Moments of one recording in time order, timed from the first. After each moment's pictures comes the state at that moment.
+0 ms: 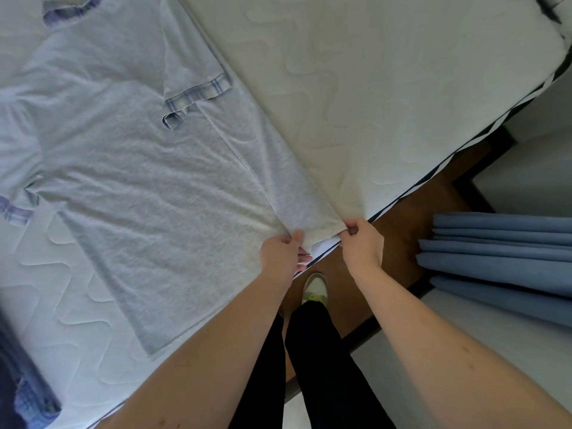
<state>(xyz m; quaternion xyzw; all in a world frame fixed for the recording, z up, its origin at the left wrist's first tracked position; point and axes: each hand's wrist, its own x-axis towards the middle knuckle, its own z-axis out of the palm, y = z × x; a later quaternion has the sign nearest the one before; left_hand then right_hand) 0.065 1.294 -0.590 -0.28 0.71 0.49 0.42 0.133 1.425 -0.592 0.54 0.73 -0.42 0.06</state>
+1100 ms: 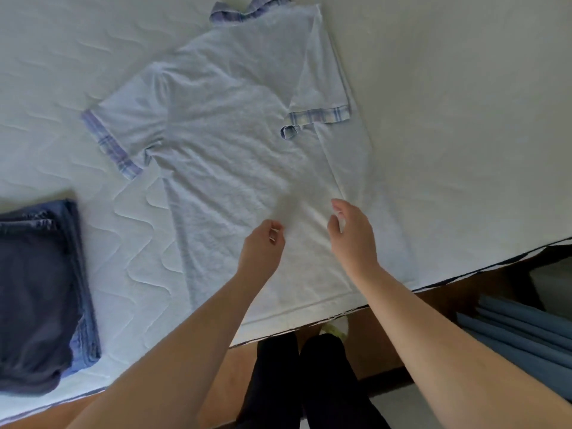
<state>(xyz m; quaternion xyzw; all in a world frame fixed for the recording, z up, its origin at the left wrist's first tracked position) -0.027 1.135 -0.572 -0.08 0.88 0.39 0.25 -0.006 1.317 -0.542 0.21 0.89 -0.40 0.08</state>
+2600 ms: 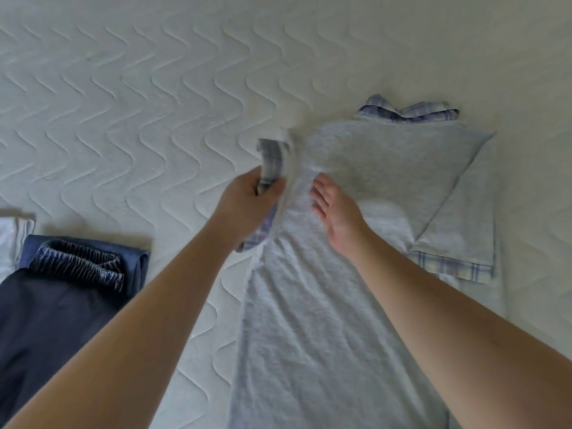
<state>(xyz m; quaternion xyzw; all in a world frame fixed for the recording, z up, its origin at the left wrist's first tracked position) -0.309 0.967 -0.498 -0.16 0.86 0.47 0.12 -0.342 1.130 -0.570 0.24 0.56 -0.74 0.29</state>
